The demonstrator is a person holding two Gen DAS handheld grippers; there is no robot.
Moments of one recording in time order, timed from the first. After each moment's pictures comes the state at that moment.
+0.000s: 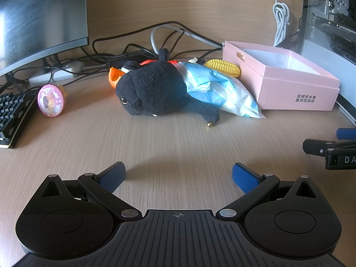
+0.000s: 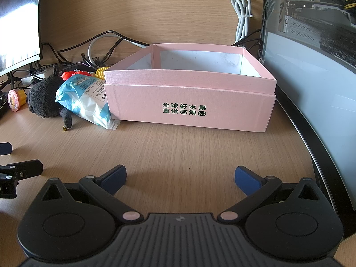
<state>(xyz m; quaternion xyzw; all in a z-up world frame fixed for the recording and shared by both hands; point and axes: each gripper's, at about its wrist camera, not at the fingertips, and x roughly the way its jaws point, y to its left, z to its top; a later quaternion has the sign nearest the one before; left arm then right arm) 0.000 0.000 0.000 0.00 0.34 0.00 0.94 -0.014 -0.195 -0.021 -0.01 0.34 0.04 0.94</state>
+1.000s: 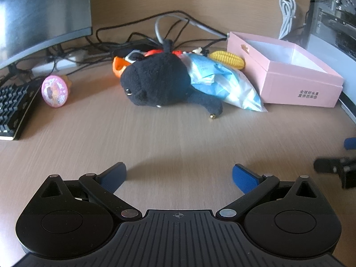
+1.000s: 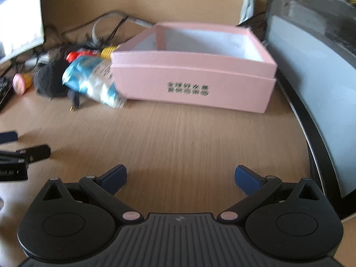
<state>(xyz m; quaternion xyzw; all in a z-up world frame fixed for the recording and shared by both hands) 0.002 0.008 0.010 -0.01 0.39 0.01 0.92 -0.020 -0.197 -0.010 -0.02 0.42 0.06 0.90</state>
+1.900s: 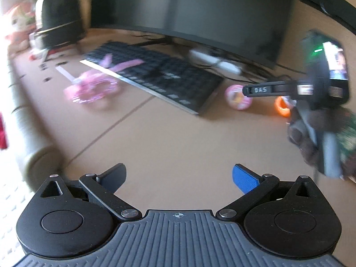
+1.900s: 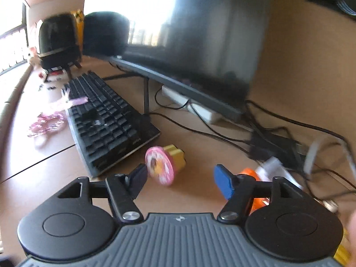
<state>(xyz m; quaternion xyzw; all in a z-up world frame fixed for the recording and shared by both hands) -0.133 0.152 0.094 -0.16 0.36 0.30 0.87 0.108 0.107 0.053 -0.15 0.30 0.37 0.87</state>
